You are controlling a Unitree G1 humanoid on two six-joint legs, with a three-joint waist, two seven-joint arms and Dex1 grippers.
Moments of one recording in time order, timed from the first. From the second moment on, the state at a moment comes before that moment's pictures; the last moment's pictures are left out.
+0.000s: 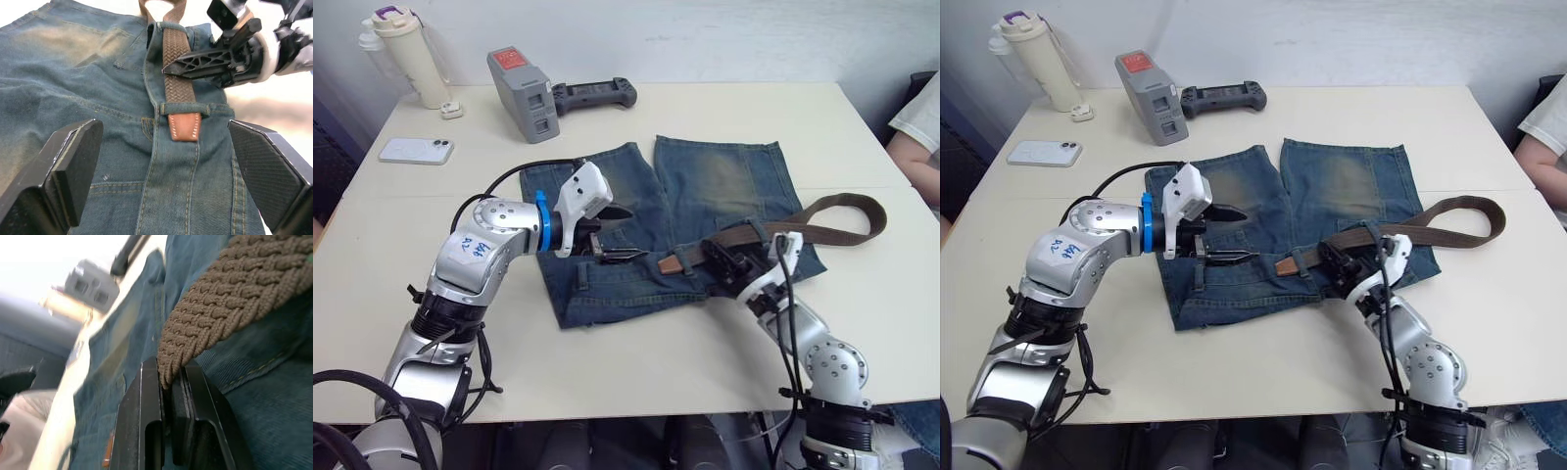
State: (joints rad) left arm -0.76 0.56 -0.19 -0.11 -0.35 0.73 -0.89; right arm -0.22 -0.17 -0.26 -0.21 1.15 0.76 0.07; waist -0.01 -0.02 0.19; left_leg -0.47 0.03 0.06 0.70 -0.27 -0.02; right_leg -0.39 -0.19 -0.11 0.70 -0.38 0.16
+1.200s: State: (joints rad) left arm -0.70 0.53 -0.27 0.00 -0.14 0.39 -0.92; right arm -0.23 -0.38 -0.19 -0.39 1.45 1.04 -0.27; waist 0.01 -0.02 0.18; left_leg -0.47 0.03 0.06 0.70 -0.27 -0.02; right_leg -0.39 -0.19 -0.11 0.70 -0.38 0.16
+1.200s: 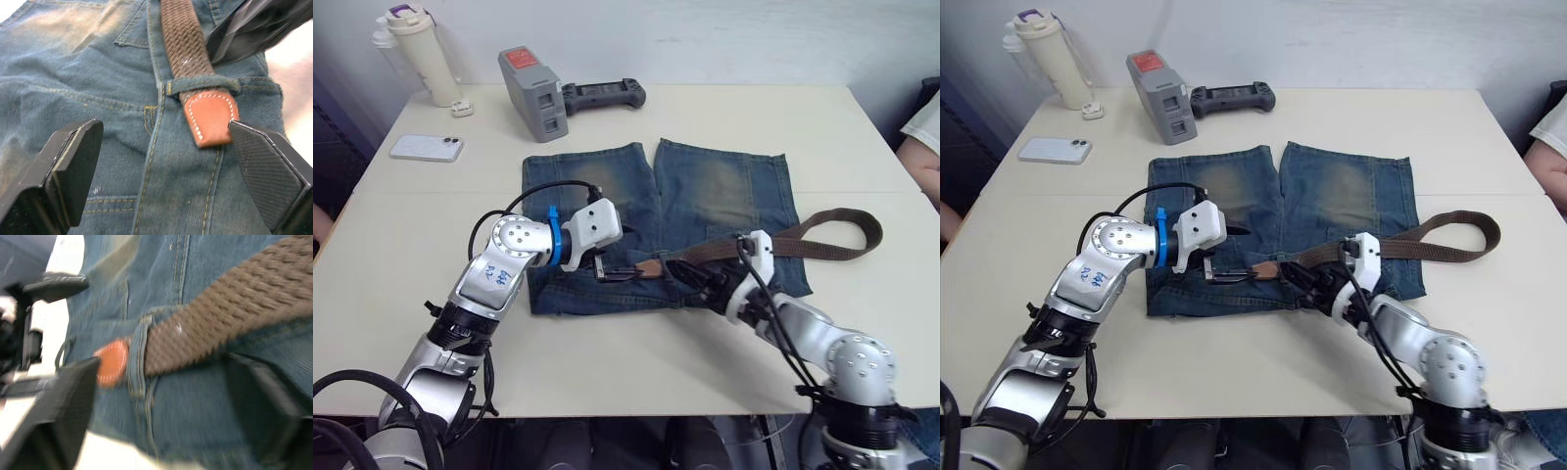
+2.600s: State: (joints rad) left arm -0.77 0.50 -0.37 0.22 0.09 -0.11 -1.07; right arm -0.27 -0.69 -0.03 -0.51 0.79 1.16 0.16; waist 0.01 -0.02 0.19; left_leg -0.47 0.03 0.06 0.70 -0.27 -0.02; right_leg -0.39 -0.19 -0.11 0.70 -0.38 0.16
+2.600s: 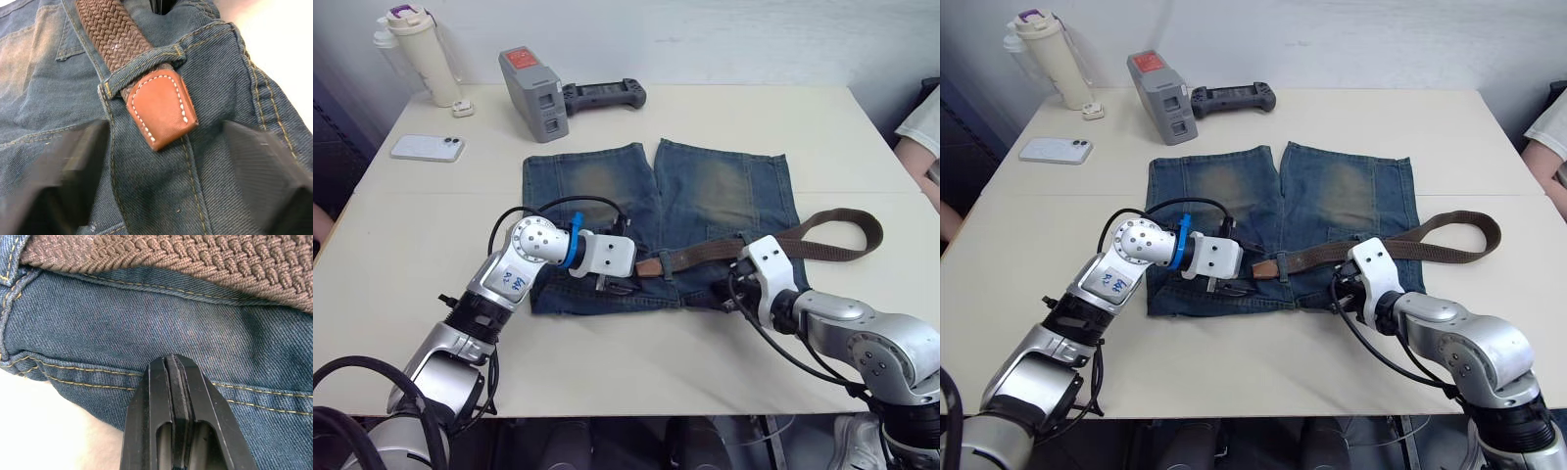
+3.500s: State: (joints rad) left arm -0.79 0.45 -0.29 0.21 0.00 -0.03 -1.09; right arm -0.27 -0.64 -0.05 -0.54 0.72 1.21 0.19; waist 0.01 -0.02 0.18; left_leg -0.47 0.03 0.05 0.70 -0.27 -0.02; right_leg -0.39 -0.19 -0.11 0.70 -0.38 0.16
